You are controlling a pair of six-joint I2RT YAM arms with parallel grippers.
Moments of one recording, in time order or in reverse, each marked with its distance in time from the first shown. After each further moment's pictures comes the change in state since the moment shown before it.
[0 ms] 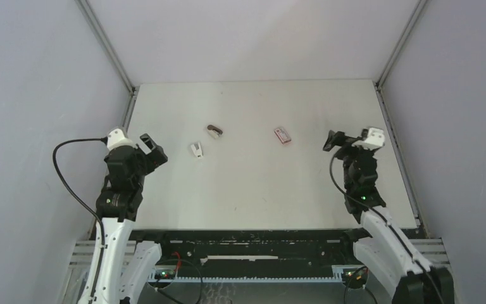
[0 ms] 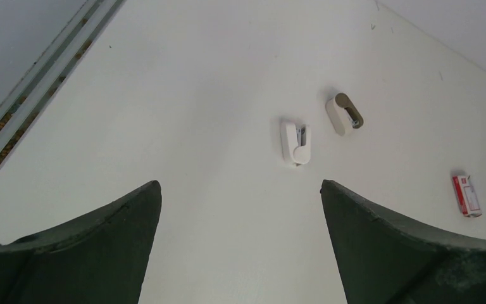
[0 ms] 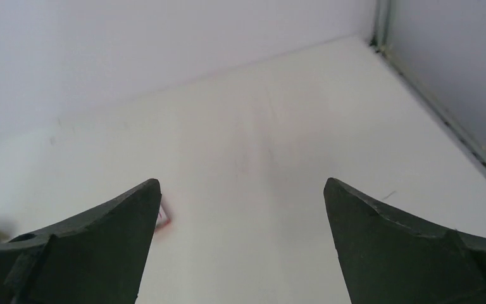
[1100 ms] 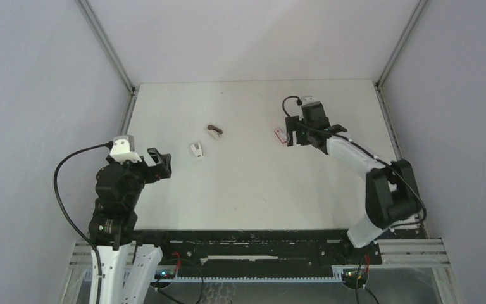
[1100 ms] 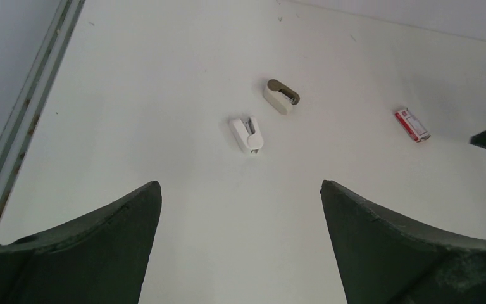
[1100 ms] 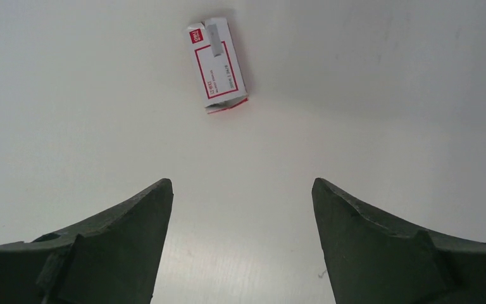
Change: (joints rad) left arm 0.000 -0.185 -0.004 -0.036 0.277 0.236; right arm 0.154 0.653 0.695 -0.728 -0.234 0.011
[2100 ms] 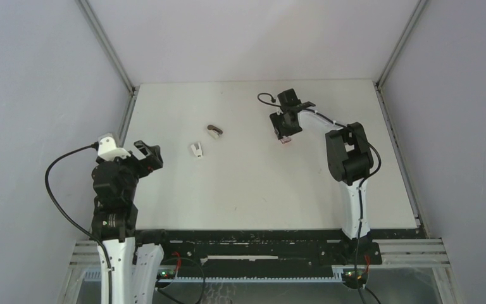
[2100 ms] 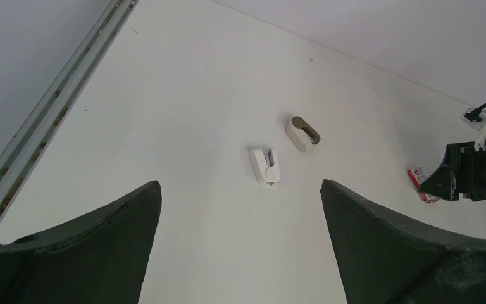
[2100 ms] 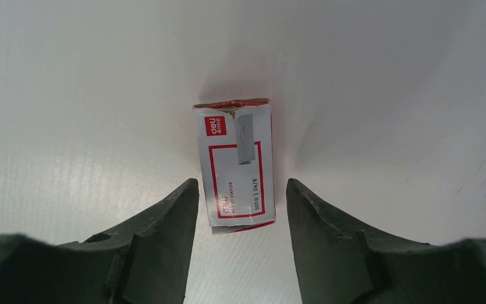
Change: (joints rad) left arm 0.163 0.010 -0.037 0.113 0.007 -0.098; right arm 0.028 0.638 0.607 -0.278 -0.049 -0.201
